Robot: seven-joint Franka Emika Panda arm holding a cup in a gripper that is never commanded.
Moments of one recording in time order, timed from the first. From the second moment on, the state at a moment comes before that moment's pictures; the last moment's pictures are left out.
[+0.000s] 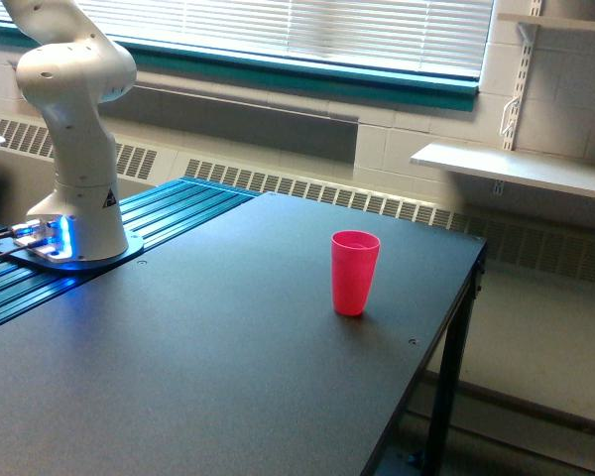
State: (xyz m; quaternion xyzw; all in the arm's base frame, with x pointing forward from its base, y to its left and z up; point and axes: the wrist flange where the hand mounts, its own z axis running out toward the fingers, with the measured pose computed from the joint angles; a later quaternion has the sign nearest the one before) arm 0.395 0.147 0.671 -0.88 0.20 -0.38 0.19
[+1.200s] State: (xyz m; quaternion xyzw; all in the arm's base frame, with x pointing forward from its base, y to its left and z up) arm 0.388 0.134 0.667 -0.85 0.38 -0.30 0.21
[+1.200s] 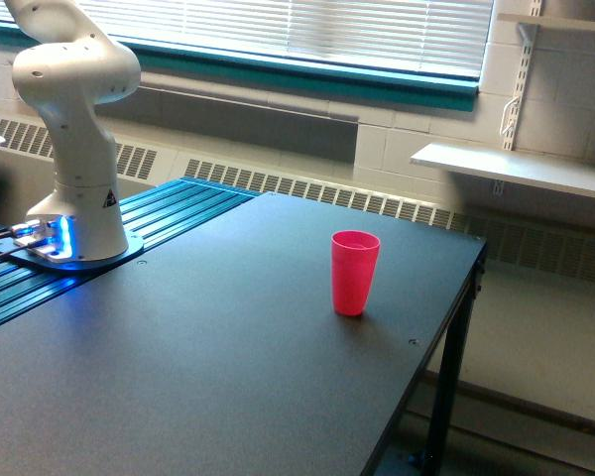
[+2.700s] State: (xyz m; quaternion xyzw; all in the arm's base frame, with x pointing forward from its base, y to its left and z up) arm 0.398 0.076 0.589 -0.79 0.55 -0.24 0.13
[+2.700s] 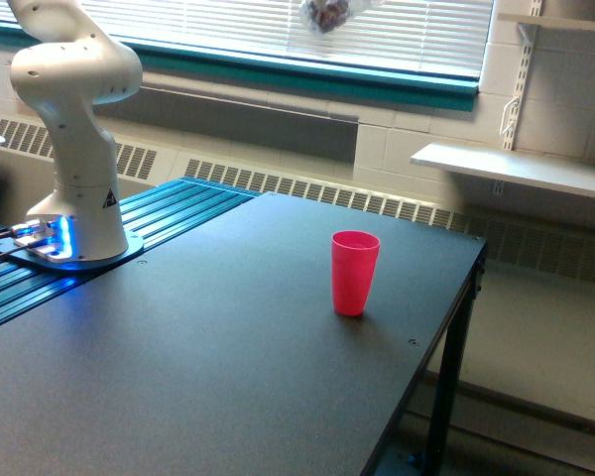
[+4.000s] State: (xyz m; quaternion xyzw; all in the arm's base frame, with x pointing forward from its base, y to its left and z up) arm 0.425 0.029 0.429 -0.75 0.64 -0.14 0.01
